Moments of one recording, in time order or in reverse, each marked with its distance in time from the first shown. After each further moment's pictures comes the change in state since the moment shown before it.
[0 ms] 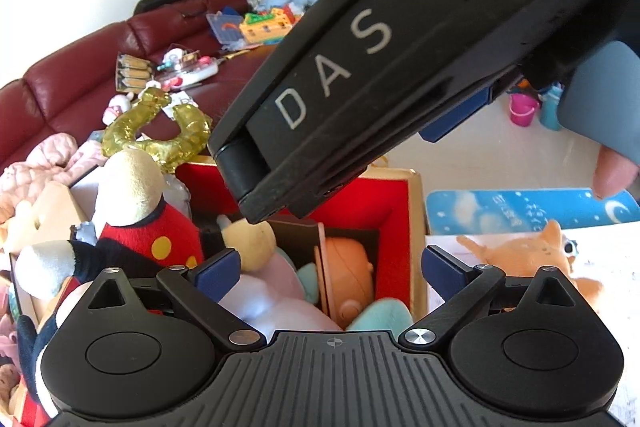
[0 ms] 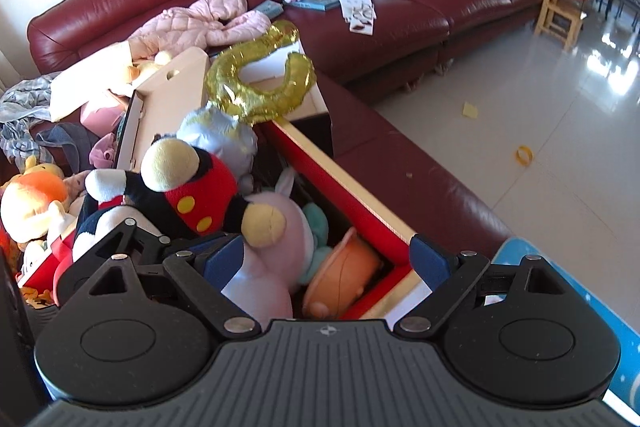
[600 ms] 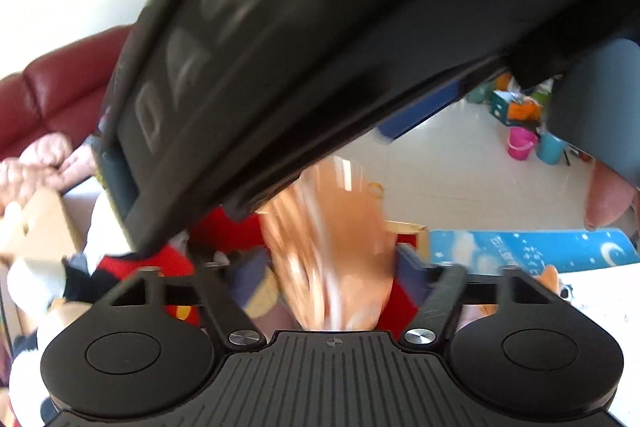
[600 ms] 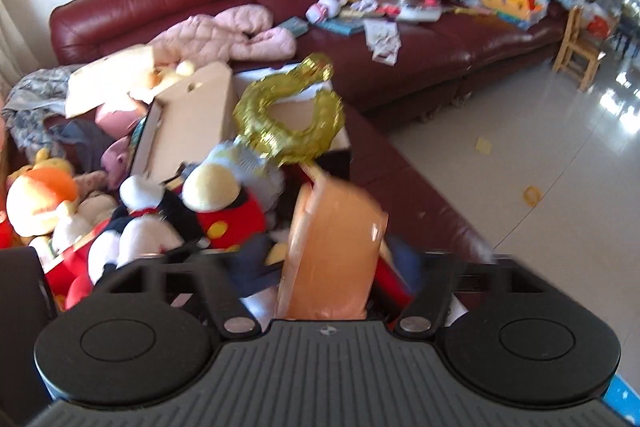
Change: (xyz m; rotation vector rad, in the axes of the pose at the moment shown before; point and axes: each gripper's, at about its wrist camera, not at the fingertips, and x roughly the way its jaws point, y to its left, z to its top) left arm -0.026 0.032 0.008 -0.092 -0.075 -0.015; right arm -0.004 0.019 0.023 -0.111 -0.114 0.012
